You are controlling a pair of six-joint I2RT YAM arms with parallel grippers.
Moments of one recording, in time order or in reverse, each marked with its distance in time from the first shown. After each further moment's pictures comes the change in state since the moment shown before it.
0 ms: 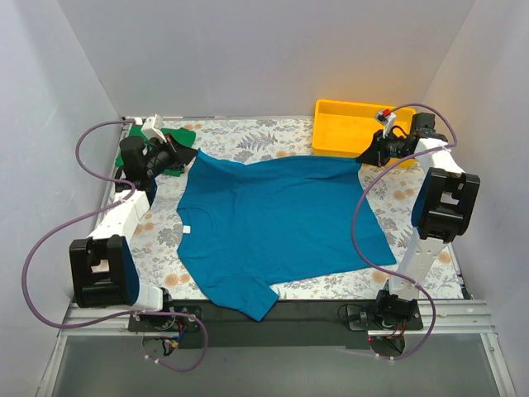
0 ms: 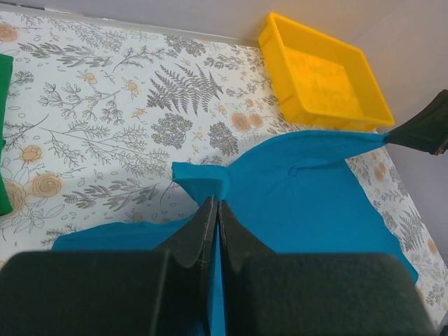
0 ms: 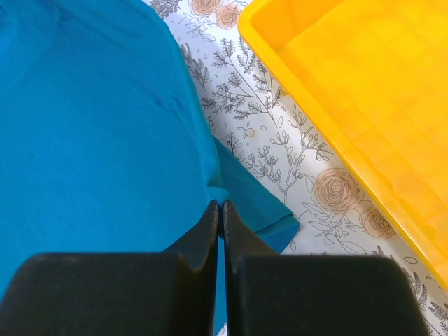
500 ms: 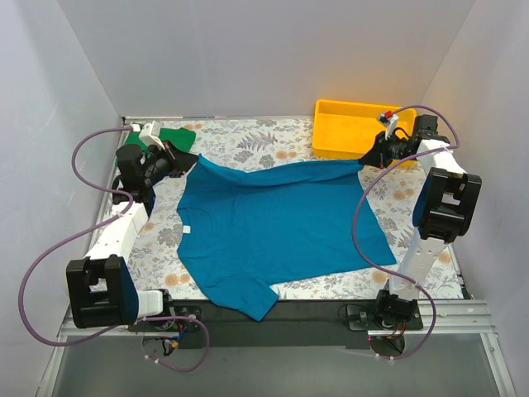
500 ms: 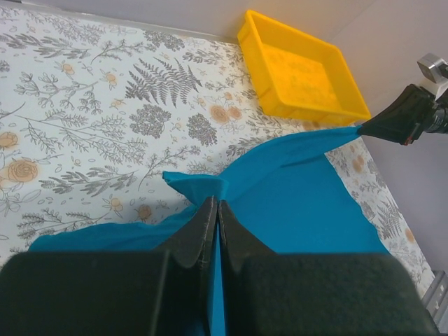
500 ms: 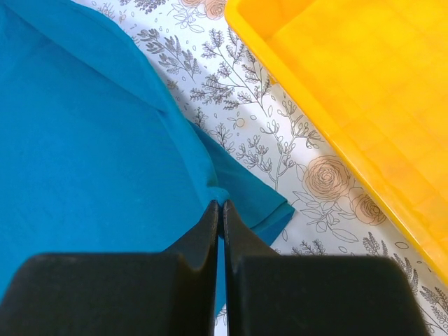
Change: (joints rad) left arm 0.000 -0.139 -0.088 -0.008 0.026 -0.037; right arm -0.021 -0.002 -0.020 0.005 0.011 -0.016
